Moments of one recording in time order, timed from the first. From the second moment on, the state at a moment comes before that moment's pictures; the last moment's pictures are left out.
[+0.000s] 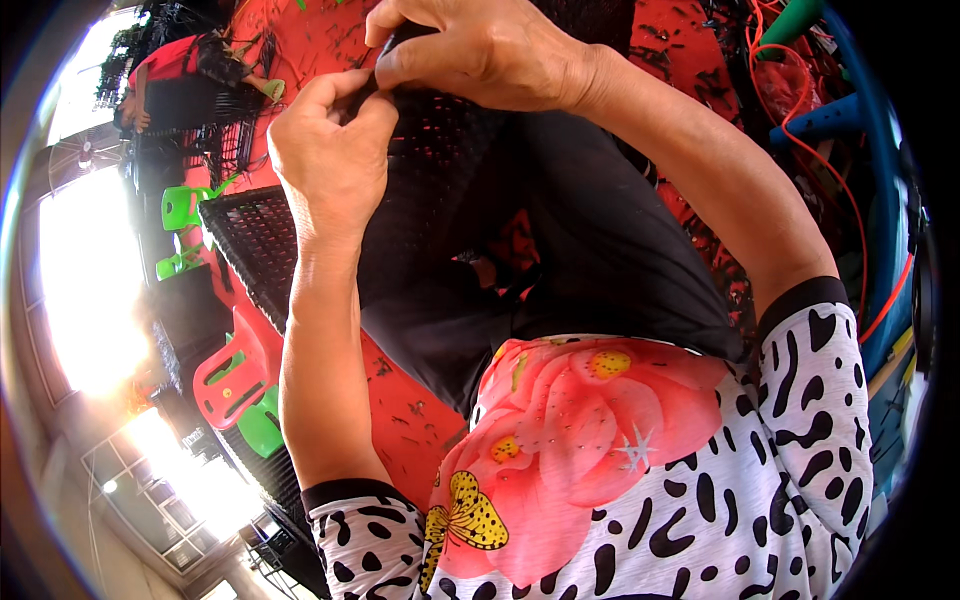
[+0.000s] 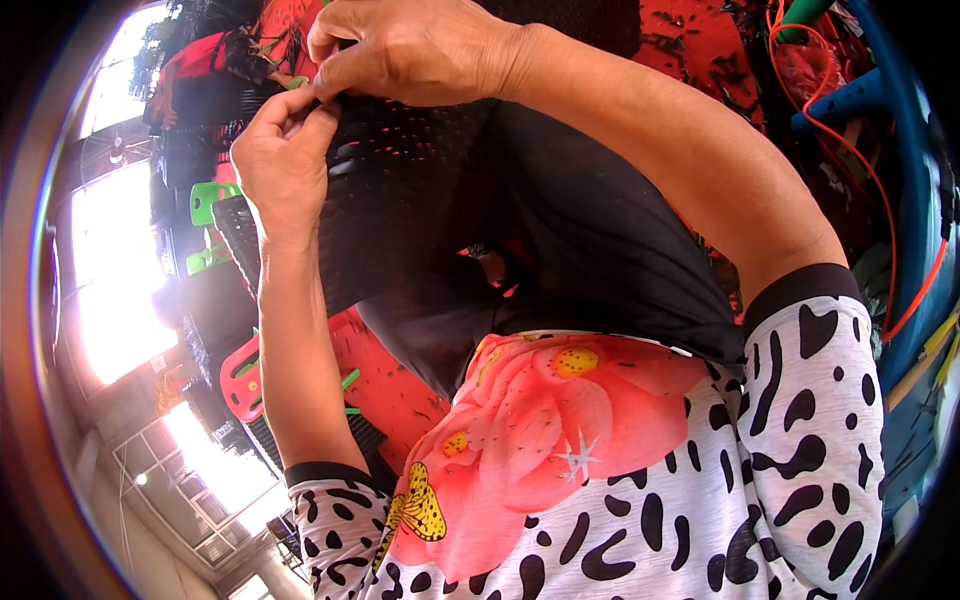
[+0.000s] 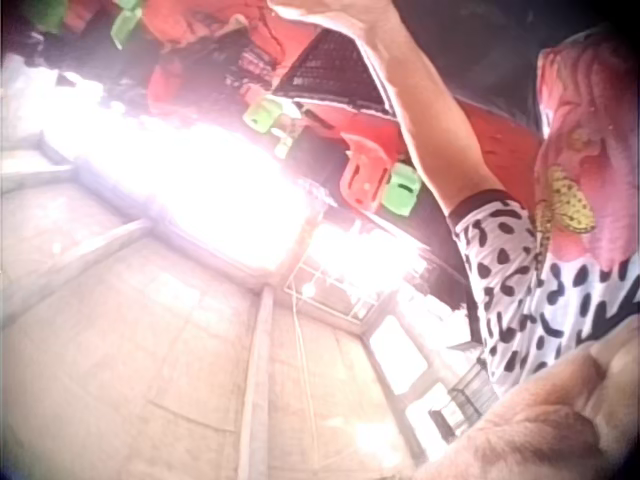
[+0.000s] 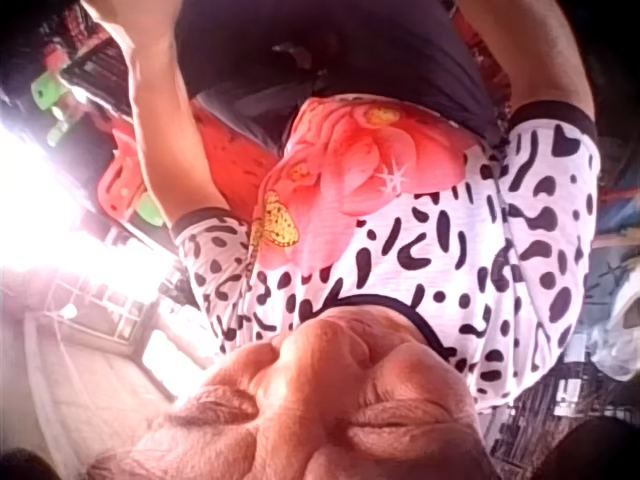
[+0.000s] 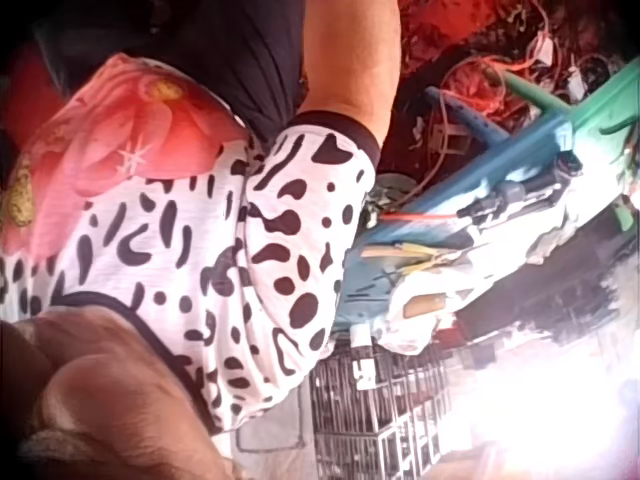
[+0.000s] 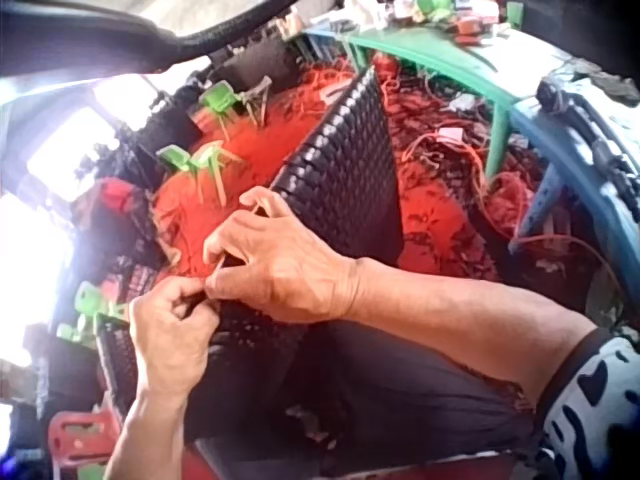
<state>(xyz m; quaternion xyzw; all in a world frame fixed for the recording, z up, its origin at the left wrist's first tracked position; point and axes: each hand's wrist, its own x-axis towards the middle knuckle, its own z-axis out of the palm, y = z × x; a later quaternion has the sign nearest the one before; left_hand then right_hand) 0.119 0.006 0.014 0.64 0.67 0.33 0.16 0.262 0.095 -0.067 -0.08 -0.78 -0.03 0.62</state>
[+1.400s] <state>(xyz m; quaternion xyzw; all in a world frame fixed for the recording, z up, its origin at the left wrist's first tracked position) 0.087 0.034 -0.017 0.70 0.64 0.32 0.09 0.515 -0.120 -0.140 -0.59 -0.60 0.16 0.51</state>
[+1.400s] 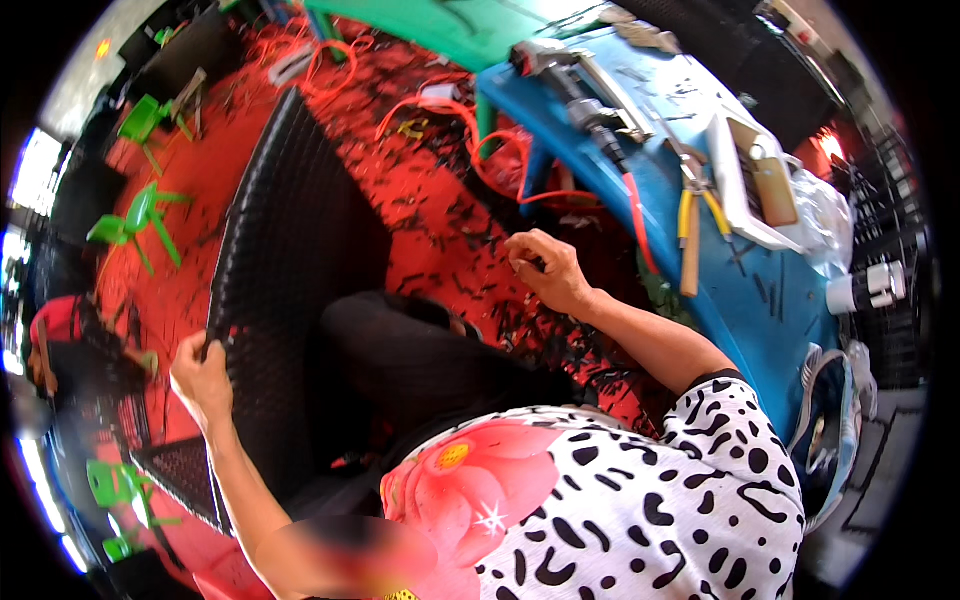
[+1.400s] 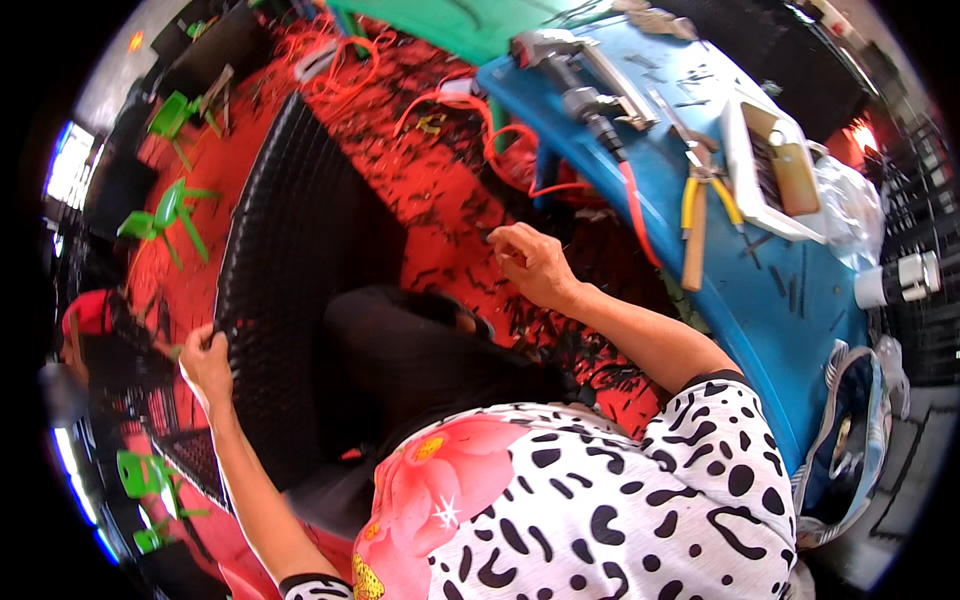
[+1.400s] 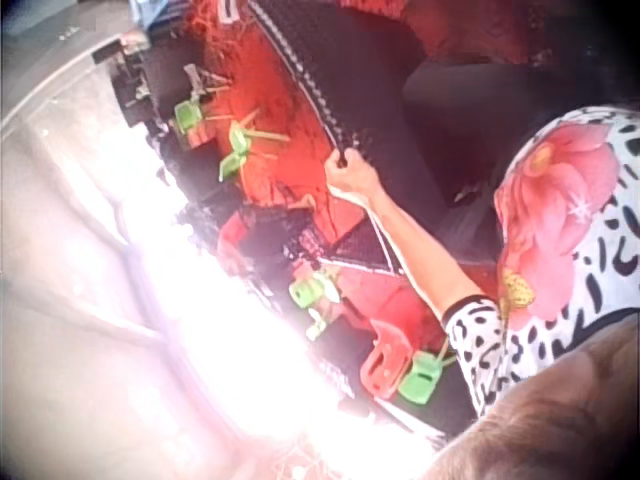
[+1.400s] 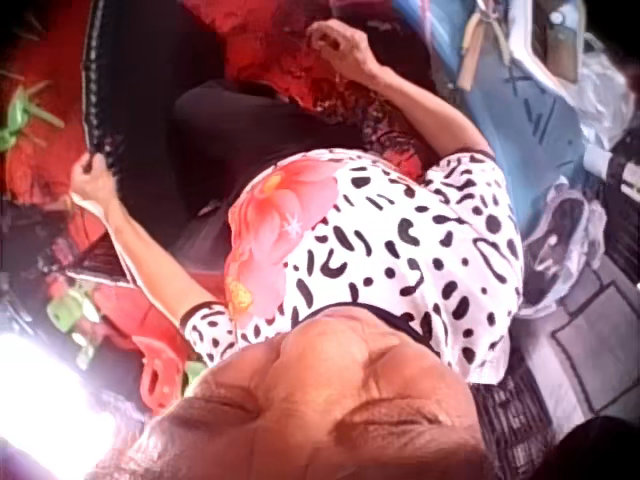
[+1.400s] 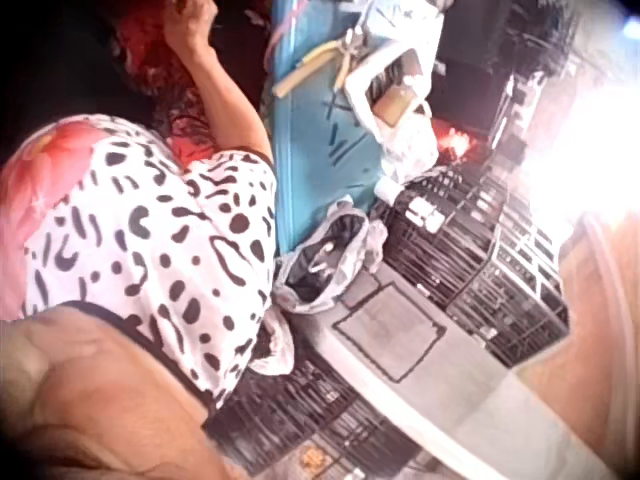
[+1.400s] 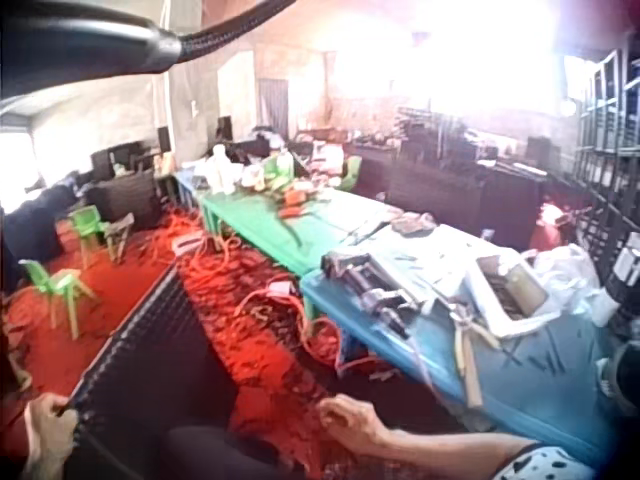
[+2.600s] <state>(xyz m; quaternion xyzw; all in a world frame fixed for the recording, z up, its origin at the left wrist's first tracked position) 0.118 0.017 -0.004 0.68 0.66 0.32 0.04 0.518 -0.028 0.049 -0.63 -0.67 0.20 0.35</state>
